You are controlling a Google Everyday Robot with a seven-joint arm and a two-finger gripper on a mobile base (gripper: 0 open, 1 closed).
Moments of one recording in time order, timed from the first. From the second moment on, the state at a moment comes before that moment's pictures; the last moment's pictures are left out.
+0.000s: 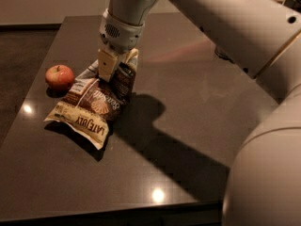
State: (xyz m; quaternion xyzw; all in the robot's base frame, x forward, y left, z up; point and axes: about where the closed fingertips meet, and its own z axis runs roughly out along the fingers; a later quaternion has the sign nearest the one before) arm 0.554 0.101 0.916 -0.52 0.83 0.18 0.08
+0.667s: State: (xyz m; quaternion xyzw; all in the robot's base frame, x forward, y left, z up) arm 0.550 0.113 0.914 -0.50 0.84 0.17 0.08
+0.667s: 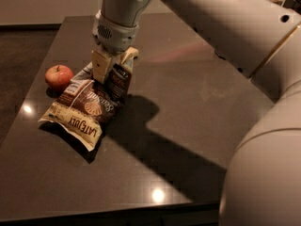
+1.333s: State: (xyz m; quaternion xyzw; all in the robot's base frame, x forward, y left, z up) arm 0.552 0.117 0.913 -0.50 0.84 0.18 0.08
